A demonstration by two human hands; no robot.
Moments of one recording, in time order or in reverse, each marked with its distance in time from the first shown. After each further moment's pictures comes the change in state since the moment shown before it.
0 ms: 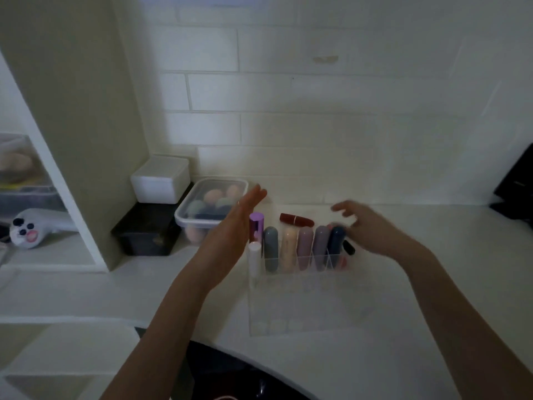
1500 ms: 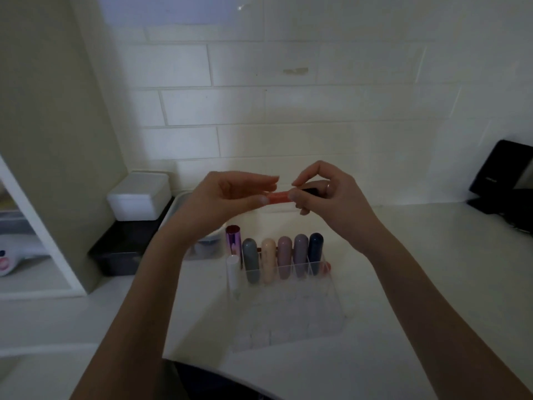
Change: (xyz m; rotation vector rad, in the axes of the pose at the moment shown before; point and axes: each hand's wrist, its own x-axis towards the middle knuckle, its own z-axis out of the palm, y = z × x) left_hand 0.013 0.073 0.009 0.495 -0.223 0.376; right_hand -0.034 -0.077 -0.033 0.792 0.142 -0.338
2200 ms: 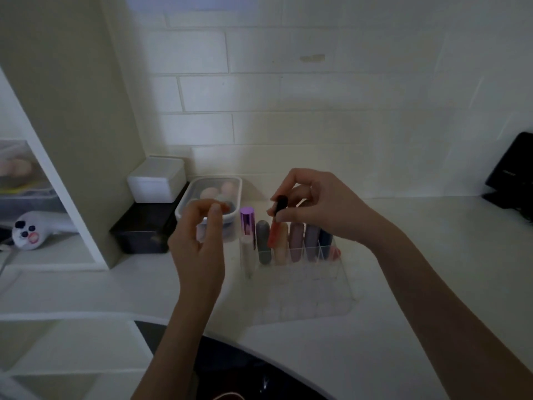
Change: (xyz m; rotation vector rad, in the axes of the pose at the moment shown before) left_hand -0.077 -0.040 0.041 0.085 0.864 0.061; right_hand -0.015 -0.019 0.023 -0.227 -0.341 0.026
